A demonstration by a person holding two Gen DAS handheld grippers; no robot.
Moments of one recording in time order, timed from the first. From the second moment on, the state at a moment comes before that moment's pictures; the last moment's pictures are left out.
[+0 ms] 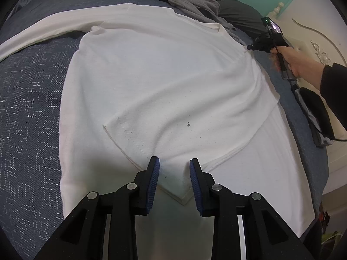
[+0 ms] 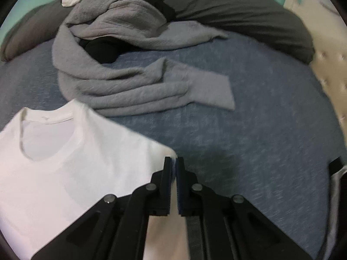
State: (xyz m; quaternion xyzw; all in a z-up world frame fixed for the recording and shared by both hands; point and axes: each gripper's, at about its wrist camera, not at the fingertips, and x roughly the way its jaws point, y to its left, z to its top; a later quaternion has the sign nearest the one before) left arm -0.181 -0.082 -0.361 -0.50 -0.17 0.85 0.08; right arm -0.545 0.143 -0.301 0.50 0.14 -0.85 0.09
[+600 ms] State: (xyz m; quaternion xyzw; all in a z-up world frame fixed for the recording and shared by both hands) left arm -0.176 -0.074 -0.357 -0.50 -0.17 0.85 0.08; right arm -0.562 0.155 -0.280 0.46 0.03 -0.88 0.12
